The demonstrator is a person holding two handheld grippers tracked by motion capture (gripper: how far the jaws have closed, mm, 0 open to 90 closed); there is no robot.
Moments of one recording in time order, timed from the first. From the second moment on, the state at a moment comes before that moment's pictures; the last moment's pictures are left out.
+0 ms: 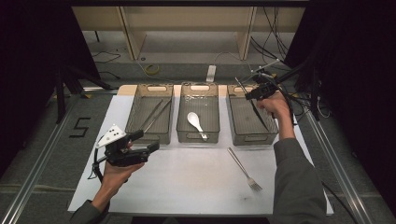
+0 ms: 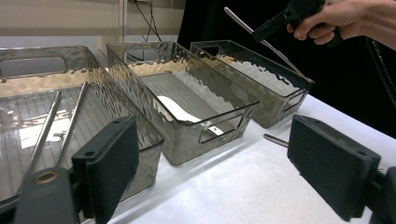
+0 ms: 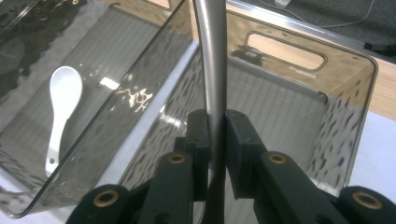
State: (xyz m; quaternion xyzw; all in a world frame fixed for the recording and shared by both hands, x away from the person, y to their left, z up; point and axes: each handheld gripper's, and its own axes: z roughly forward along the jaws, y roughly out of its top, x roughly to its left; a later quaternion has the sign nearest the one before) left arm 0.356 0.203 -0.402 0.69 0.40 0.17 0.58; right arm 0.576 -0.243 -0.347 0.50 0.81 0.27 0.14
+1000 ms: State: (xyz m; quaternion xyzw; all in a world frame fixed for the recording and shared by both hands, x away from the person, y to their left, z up) left arm 0.355 0.202 -0.402 0.69 0.40 0.17 0.58; right arm 0.585 -0.245 -0.382 0.51 0.81 0.23 0.15
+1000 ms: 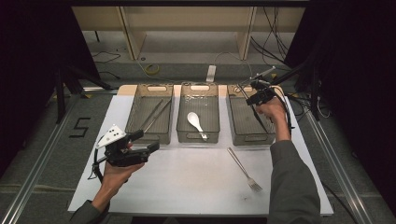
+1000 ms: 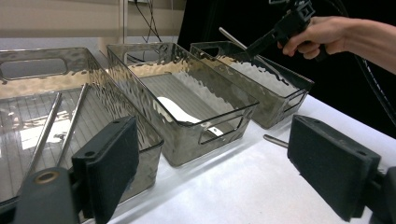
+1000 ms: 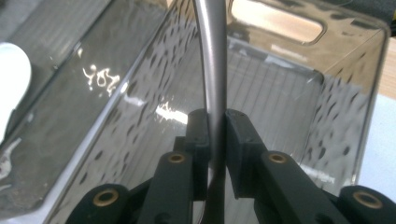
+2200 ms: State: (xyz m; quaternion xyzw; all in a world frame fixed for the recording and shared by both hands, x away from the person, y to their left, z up) left arm 0.355 0.202 -0.402 0.69 0.40 0.17 0.58; right arm 0.492 -0.226 -0.349 0.43 0.84 0.29 0.13
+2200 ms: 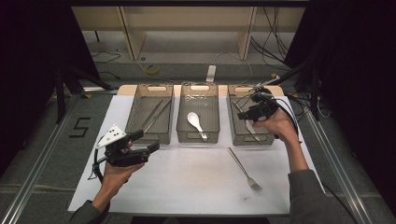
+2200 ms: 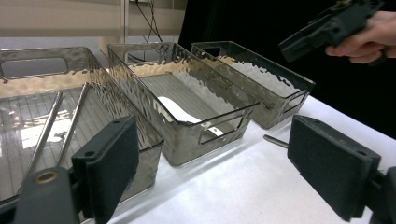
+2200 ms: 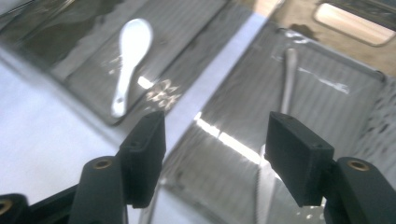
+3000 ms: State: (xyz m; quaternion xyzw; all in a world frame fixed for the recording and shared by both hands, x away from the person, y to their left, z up) left arm 0.354 0.200 -0.401 0.69 0.40 0.18 0.58; right arm 0.431 -0.209 -0.387 0.38 0.88 0.27 0.09
